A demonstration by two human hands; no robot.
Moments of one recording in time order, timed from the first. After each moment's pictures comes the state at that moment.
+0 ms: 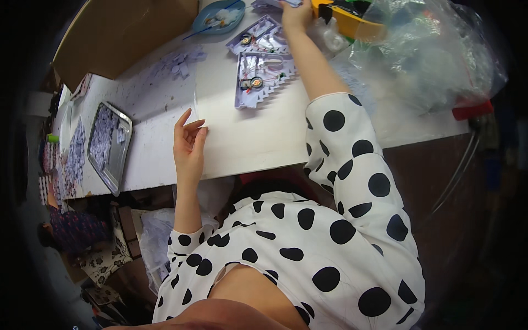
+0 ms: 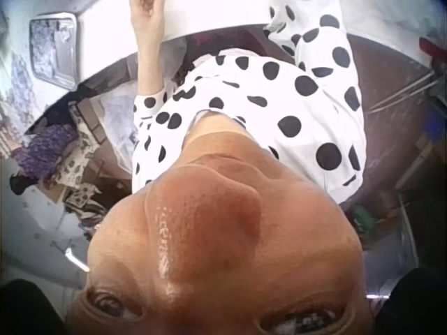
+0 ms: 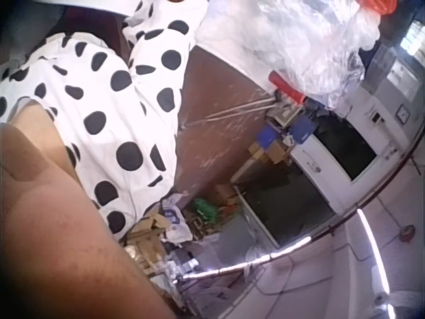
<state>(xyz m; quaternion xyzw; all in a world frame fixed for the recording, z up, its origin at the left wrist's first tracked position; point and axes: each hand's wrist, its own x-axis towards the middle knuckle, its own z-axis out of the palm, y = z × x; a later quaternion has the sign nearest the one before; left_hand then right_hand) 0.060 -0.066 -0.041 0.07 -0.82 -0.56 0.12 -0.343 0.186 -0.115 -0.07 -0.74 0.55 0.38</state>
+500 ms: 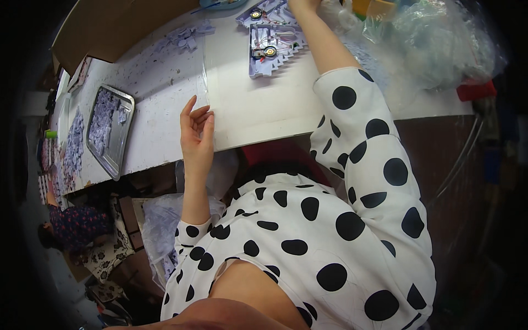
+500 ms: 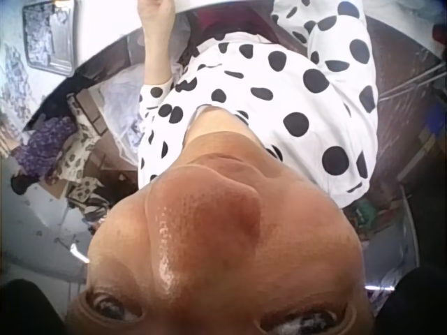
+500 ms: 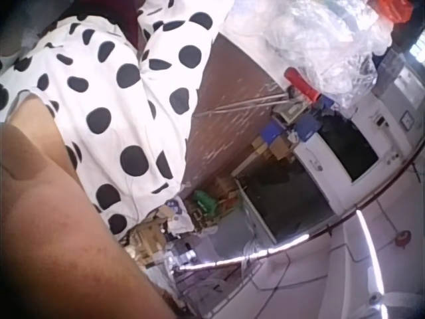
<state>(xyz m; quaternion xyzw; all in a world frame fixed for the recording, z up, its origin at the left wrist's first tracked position) 0.097 -0.073 -0.050 0.05 -0.81 -0.57 0.16 -0.326 0.169 -0.138 -0.12 -0.89 0.32 0.30</state>
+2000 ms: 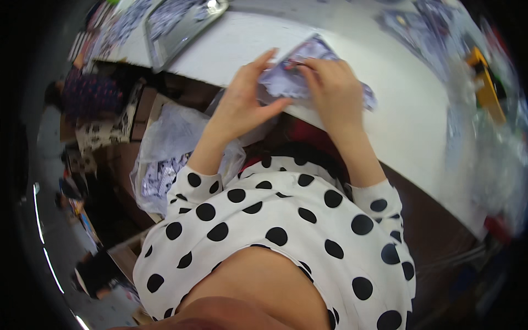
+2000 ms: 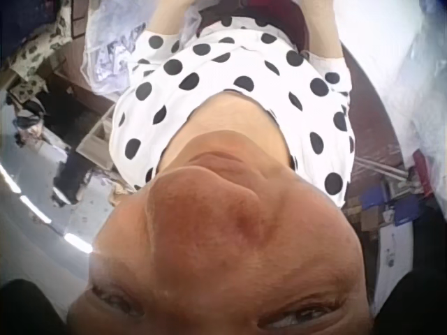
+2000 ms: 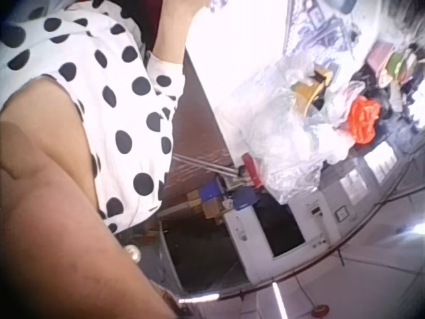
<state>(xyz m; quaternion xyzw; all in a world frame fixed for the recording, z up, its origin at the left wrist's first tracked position) 0.127 -0.111 -0.028 0.02 -0.92 -0.34 0.22 0.013 0.055 -0.036 0.40 -0.80 0.43 0.14</state>
